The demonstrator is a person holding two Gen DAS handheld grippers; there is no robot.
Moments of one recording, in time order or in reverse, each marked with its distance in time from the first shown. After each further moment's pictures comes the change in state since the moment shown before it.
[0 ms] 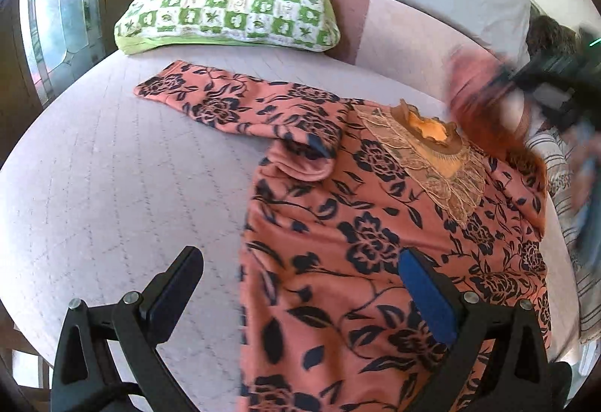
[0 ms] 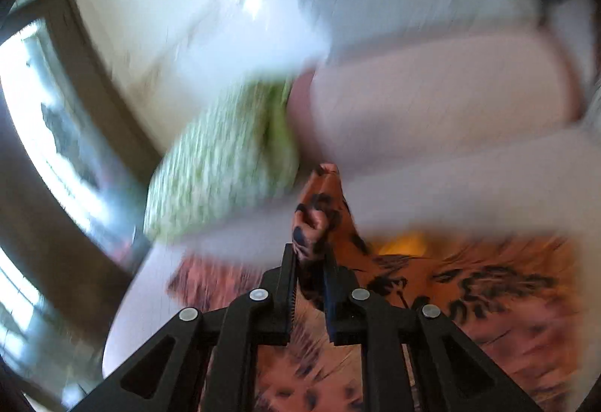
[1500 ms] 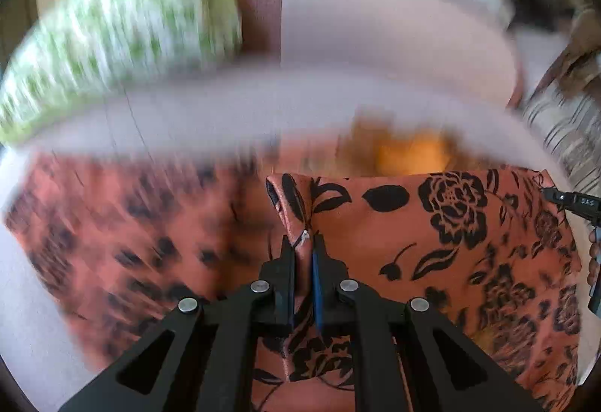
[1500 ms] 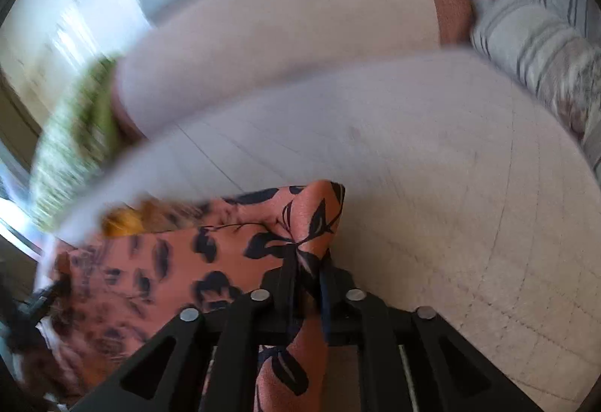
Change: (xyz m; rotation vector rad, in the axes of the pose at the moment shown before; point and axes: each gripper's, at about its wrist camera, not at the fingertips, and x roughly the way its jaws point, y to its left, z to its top) left arm 0.169 -0.113 0.088 0.230 0.104 -0.031; right arm -0.005 -0.295 0.001 0.137 0.137 -0.336
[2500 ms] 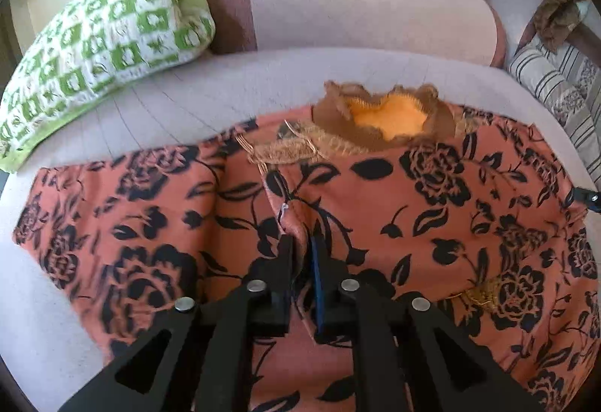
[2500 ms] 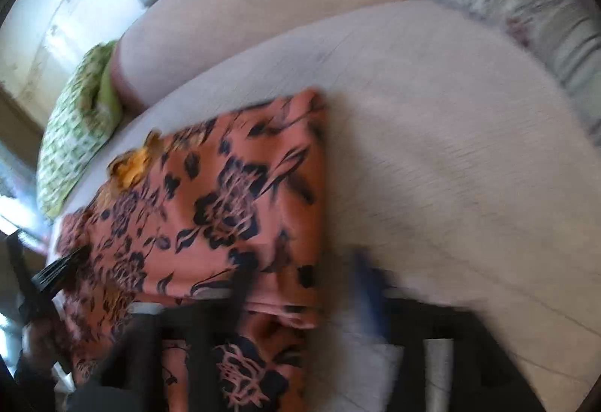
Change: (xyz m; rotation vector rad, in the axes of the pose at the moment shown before) left arm -0.035 -0.024 -0.012 0.156 -0.048 0.018; right arm -0.052 0.001 -0.072 0.071 0.006 -0.010
